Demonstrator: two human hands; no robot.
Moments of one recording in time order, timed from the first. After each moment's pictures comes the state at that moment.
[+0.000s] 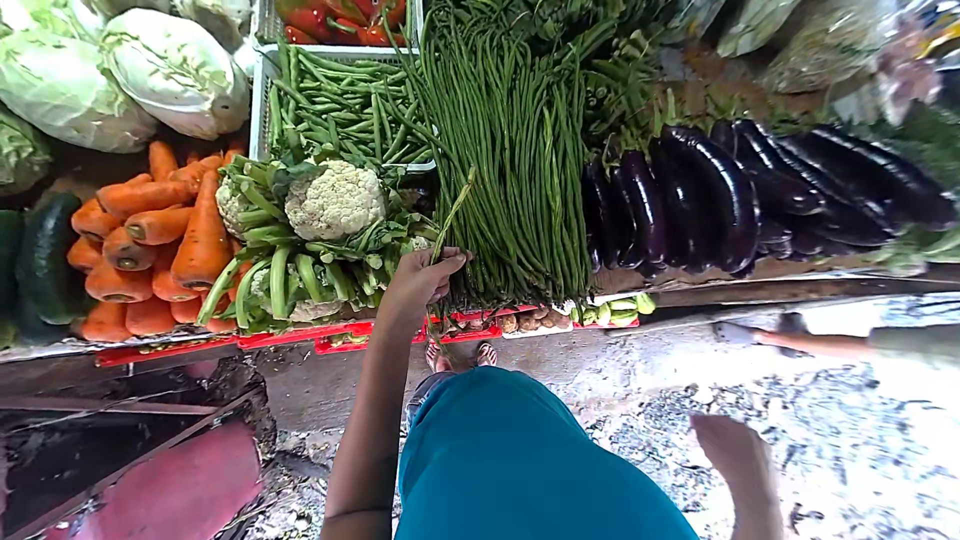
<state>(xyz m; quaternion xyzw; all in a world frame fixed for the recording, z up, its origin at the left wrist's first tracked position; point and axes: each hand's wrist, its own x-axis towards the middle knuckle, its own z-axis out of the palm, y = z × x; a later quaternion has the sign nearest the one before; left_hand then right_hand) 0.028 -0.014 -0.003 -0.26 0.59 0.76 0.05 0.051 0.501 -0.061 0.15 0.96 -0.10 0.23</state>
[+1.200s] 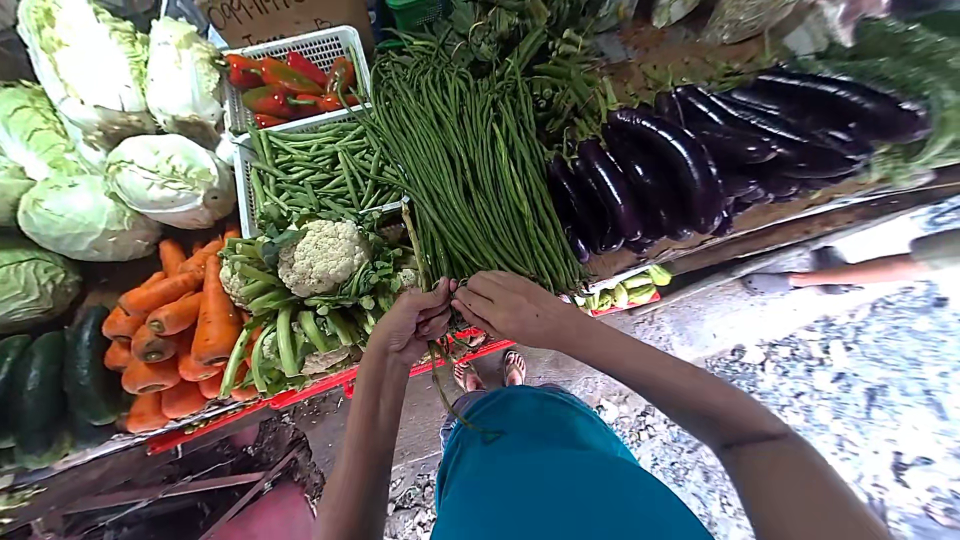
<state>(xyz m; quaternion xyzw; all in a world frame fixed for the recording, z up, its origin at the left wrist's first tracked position) 0.026 -0.030 0.011 -0.19 0.42 0.86 0.21 -0.048 0.165 0.004 -0.61 0.74 -0.25 -0.12</state>
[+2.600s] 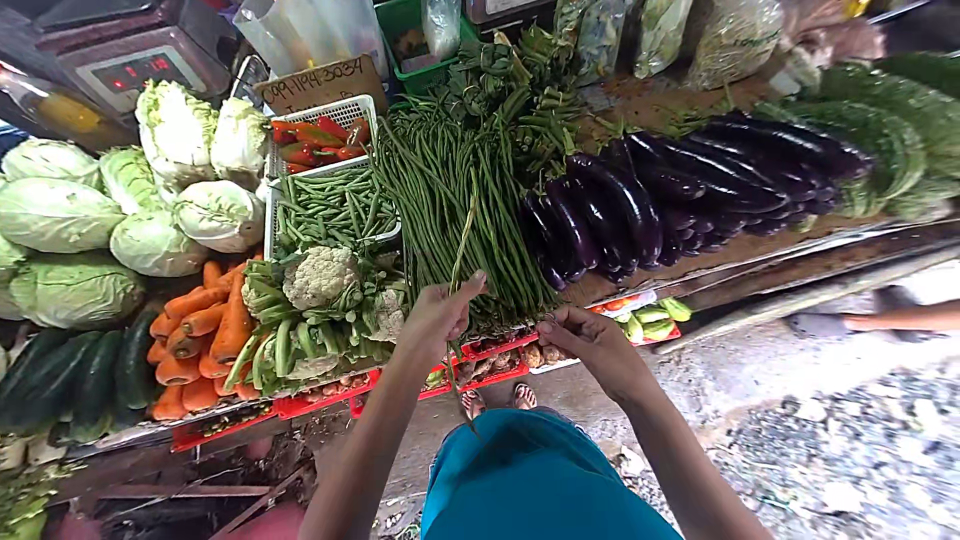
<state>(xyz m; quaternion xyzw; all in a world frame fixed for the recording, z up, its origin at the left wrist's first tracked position) -0.004 0.066 0.063 -0.25 0.63 0.72 0.11 -0.022 0.305 0.010 -0.12 0.64 -0.73 0.22</state>
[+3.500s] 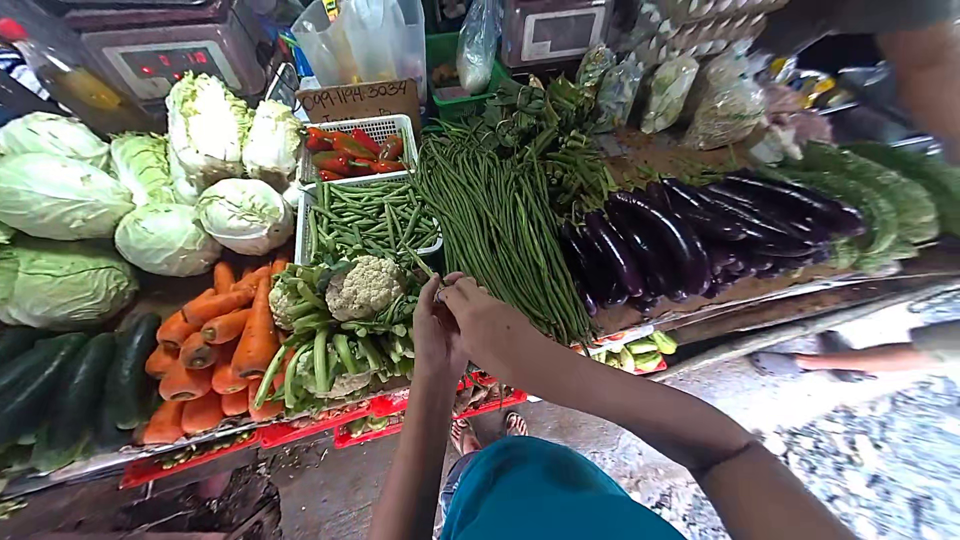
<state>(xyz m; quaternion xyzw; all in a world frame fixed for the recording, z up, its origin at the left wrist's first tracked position) 0.007 0.005 0.045 -0.22 0.25 0.93 -0.14 -0.019 0.093 0.106 -0.40 0.87 -0.23 0.15</state>
